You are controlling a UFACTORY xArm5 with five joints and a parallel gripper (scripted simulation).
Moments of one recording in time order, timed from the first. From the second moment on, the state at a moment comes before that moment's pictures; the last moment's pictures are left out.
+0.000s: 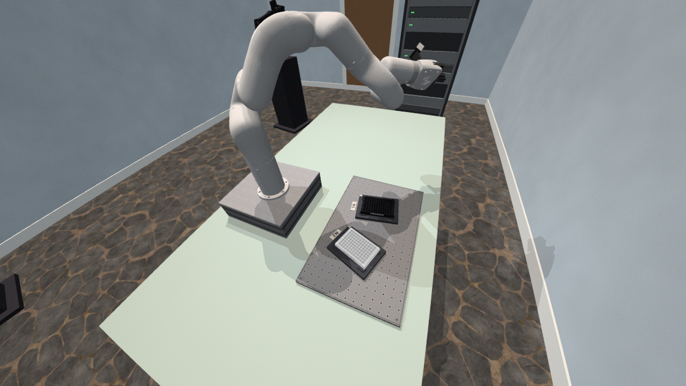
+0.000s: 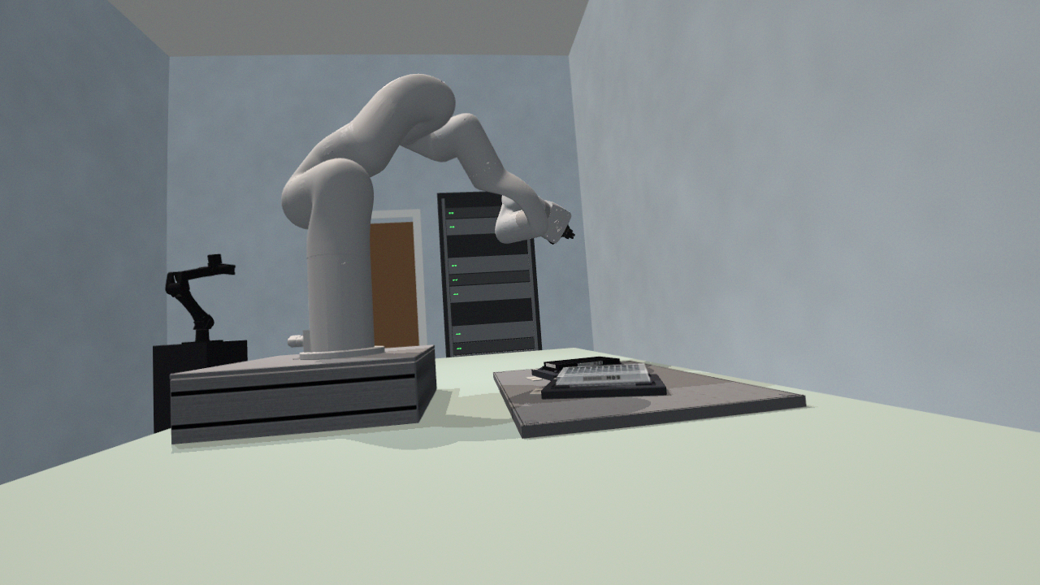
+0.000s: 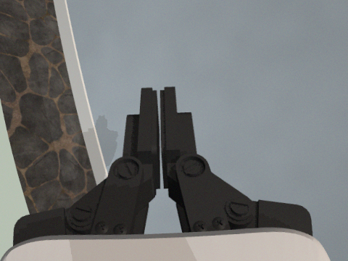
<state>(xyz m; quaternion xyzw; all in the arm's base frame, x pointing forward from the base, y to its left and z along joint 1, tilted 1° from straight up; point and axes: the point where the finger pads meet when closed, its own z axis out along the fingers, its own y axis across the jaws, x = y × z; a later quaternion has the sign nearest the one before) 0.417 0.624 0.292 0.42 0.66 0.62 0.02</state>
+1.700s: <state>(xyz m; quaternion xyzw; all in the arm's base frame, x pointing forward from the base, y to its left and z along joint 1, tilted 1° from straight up) 0.552 0.444 0.276 0.68 0.58 0.46 0.01</state>
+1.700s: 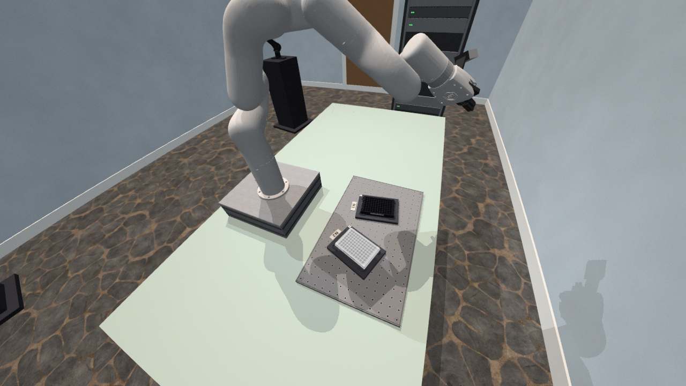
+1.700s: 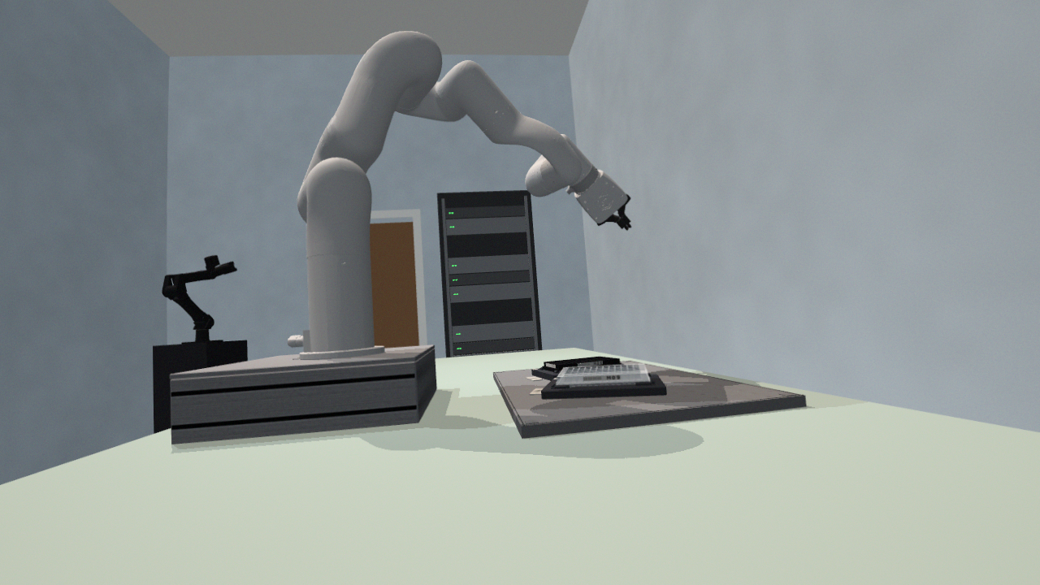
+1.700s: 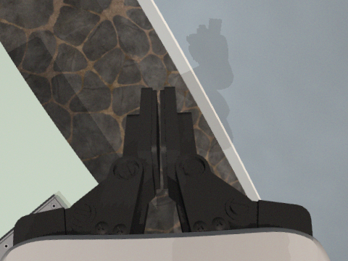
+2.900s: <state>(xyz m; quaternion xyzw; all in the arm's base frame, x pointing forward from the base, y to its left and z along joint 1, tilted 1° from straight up) 0.572 0.288 0.260 0.84 0.44 0.32 0.00</state>
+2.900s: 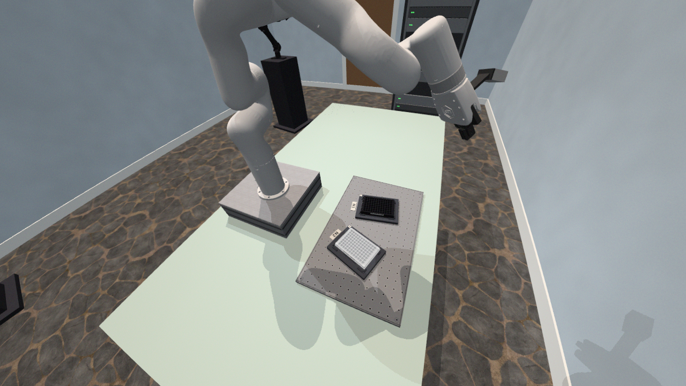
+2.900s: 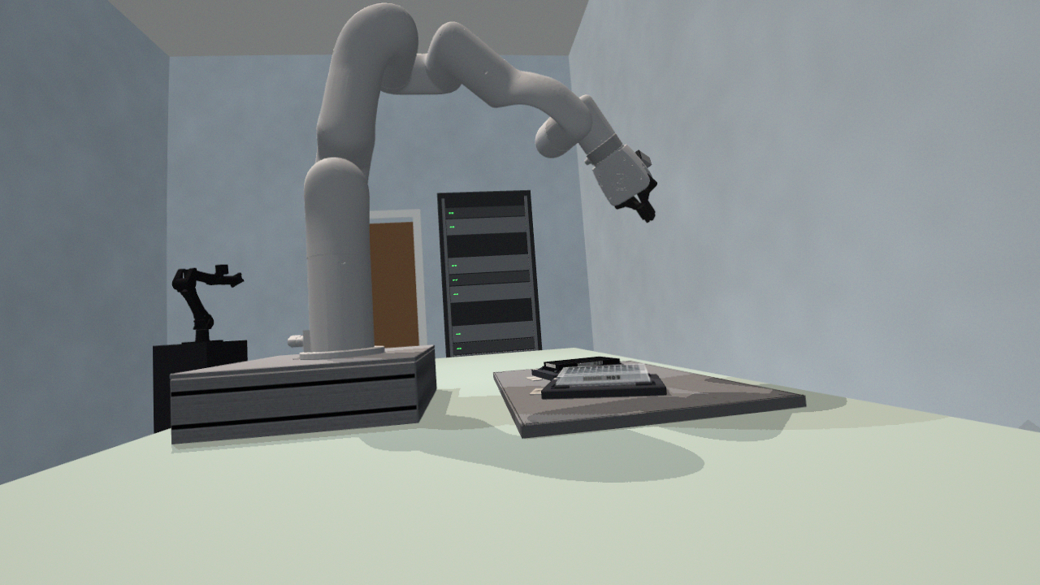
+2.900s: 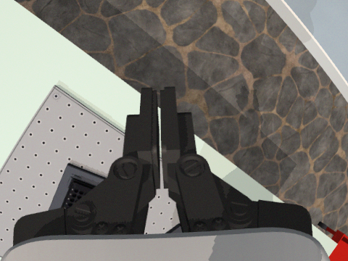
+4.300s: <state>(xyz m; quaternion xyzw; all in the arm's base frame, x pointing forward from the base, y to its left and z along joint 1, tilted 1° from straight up) 0.515 0.121 0.249 0.96 0.23 0.16 0.00</state>
